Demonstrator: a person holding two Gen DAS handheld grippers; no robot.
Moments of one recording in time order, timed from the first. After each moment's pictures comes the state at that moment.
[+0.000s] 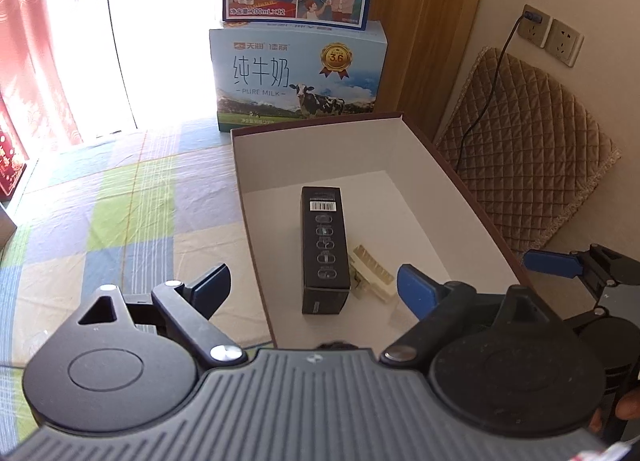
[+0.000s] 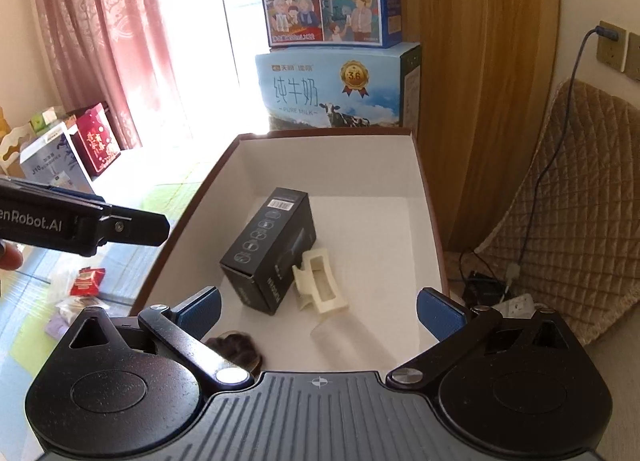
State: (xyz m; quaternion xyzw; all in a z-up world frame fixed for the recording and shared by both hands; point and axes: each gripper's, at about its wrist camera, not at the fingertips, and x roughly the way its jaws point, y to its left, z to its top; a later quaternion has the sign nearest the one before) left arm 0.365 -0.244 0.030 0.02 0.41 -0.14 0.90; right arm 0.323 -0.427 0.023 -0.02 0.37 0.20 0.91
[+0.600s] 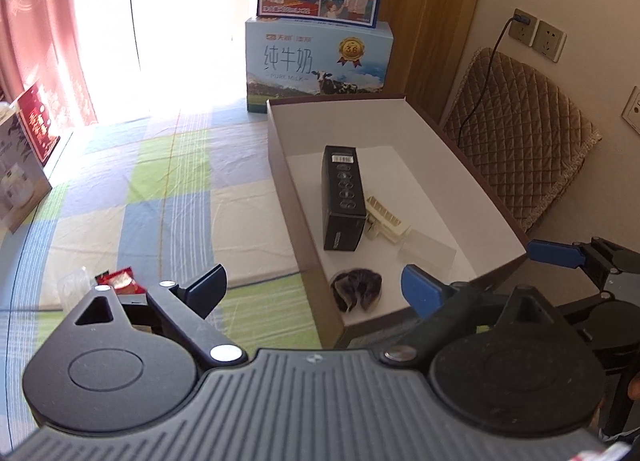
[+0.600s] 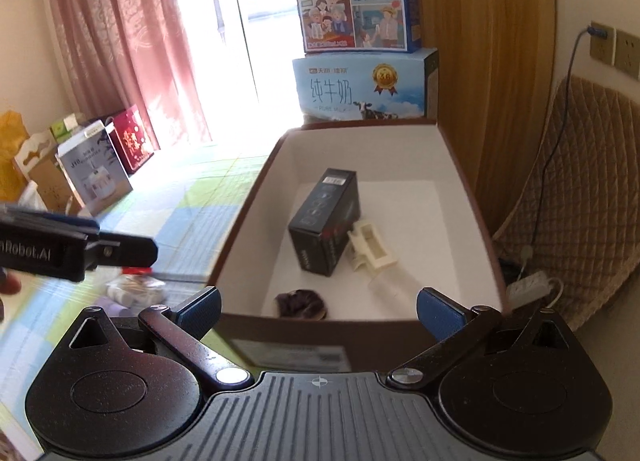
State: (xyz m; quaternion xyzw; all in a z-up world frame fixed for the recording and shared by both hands) left arm 0.274 -0.191 0.034 0.01 0.40 -0.13 0.91; right arm 0.240 -0.403 0.031 0.00 0.36 0.21 0.91
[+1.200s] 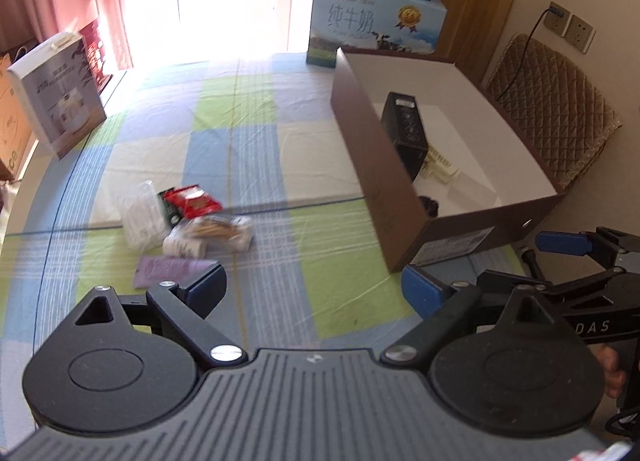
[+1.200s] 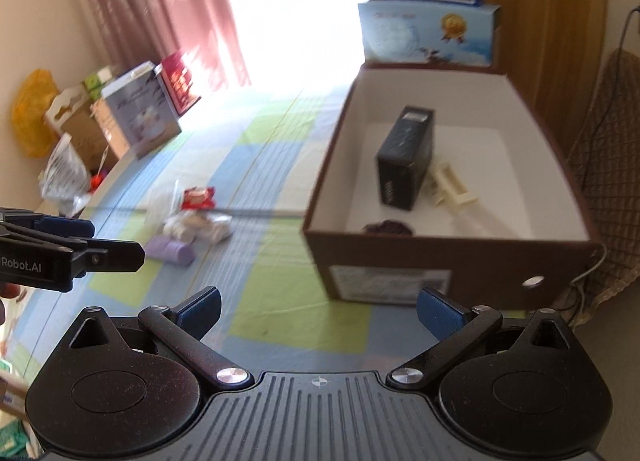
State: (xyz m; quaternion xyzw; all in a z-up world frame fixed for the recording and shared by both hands) left arm 0.217 -0.108 0.014 -0.01 0.44 -0.09 0.89; right arm 0.198 -0.340 0.007 -0.02 0.42 0.26 0.87
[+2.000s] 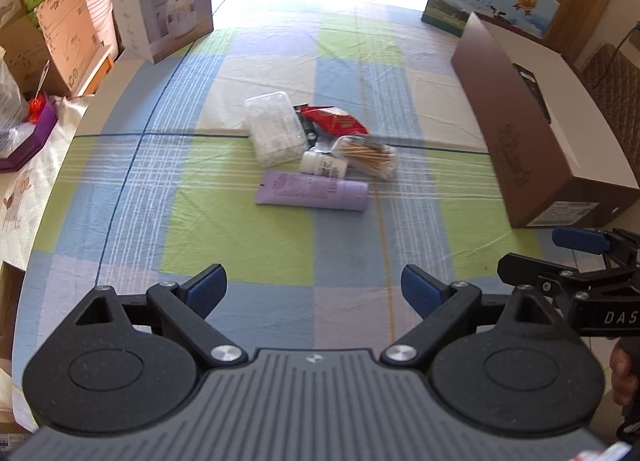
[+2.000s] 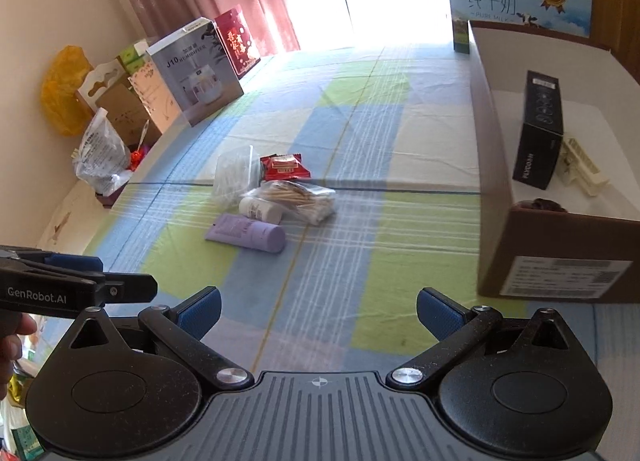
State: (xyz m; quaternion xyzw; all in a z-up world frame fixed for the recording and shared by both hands) left arm 0.205 0.012 -0.029 -0.05 0.50 0.01 0.86; right arm 0.201 -0.227 -0.041 -0.01 0.45 0.31 0.84
